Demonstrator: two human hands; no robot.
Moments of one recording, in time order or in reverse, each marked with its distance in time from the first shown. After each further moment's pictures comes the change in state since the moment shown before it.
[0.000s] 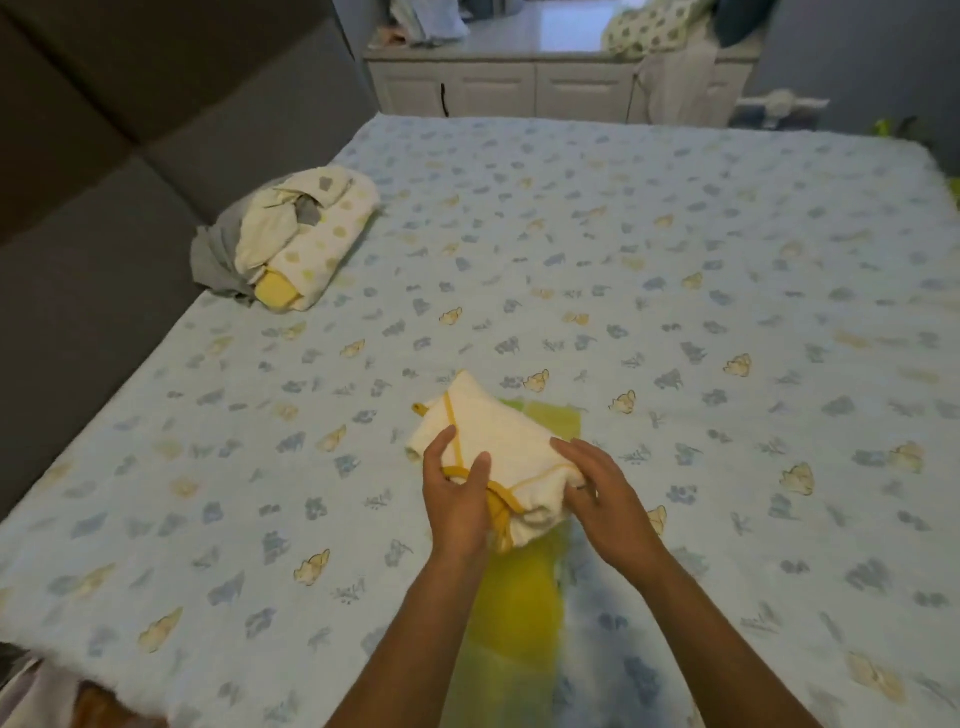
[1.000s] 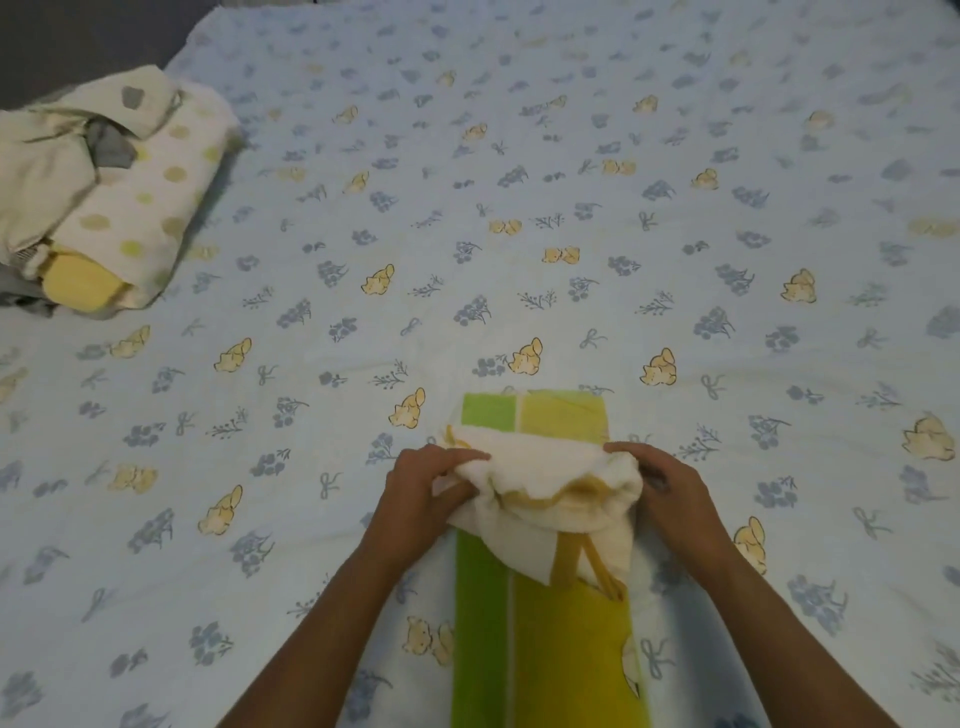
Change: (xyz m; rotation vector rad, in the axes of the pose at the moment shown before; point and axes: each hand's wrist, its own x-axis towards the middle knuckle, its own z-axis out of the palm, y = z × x) left_hand 0.256 -0.125 0.014 0.656 -0.785 0.487; right_hand 0.119 0.194 0.054 0.101 0.261 0.296
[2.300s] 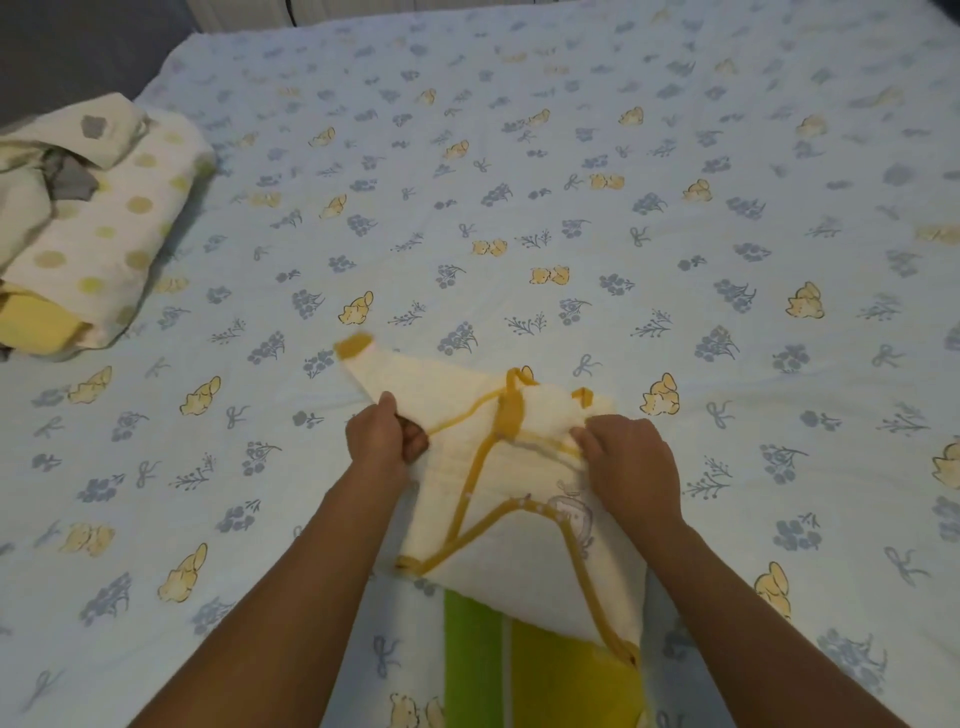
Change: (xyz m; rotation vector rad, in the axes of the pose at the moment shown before) left_hand 0.133 -0.008 -0.012 -0.874 0.620 -0.720; right_hand 0.078 -0.035 0.034 -0.644 0.245 -0.145
